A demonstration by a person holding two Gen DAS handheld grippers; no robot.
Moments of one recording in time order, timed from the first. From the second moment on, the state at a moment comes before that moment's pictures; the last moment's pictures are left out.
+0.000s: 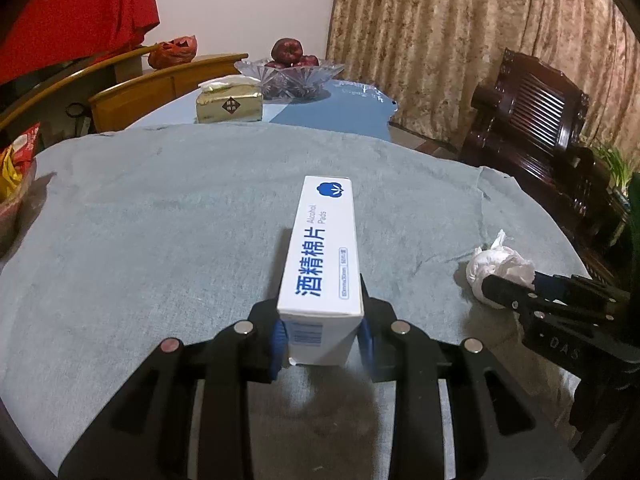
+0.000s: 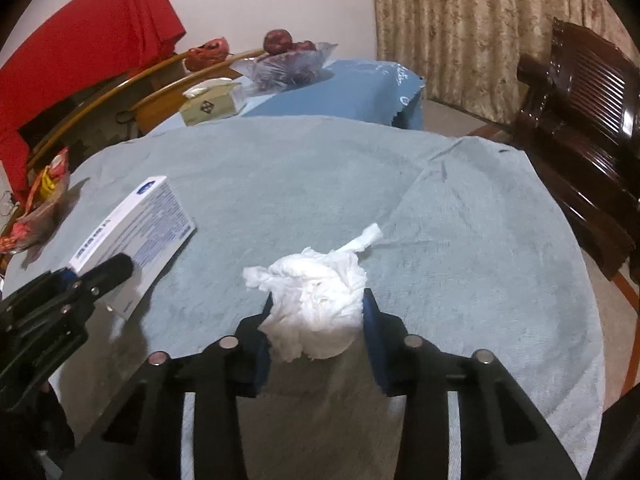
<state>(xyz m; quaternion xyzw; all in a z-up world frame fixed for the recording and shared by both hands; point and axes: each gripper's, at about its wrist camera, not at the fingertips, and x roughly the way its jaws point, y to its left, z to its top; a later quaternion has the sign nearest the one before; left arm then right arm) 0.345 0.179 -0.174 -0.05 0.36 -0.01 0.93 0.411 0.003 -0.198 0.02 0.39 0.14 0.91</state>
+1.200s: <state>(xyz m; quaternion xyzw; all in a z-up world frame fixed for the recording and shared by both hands) 0.225 0.079 -0.067 -0.04 0.30 -0.05 0.95 0.258 -0.084 -0.070 0.04 0.28 0.16 0.94</state>
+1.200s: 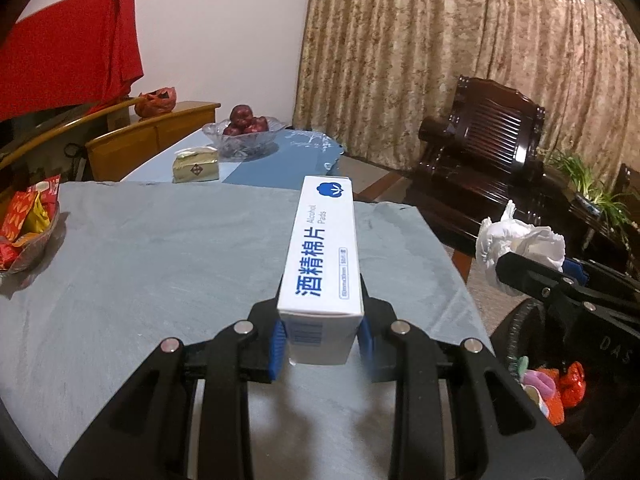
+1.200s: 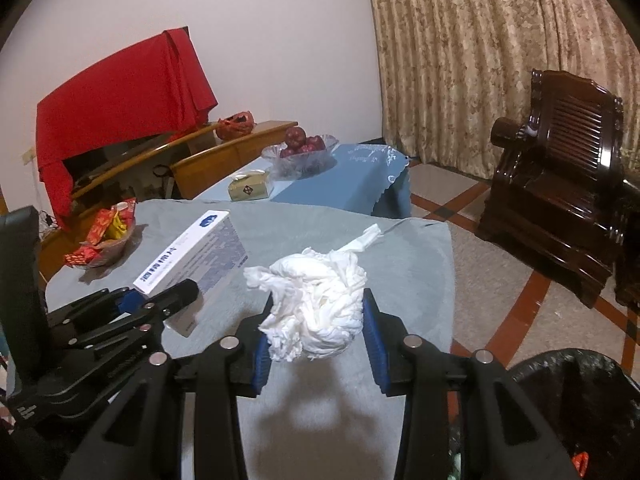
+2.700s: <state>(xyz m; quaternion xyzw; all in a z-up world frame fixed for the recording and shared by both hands) 0.138 -0.149 -0.084 0.04 0.30 -0.26 0.92 0.117 -0.296 -0.086 0.08 0.28 -0.03 0.96</state>
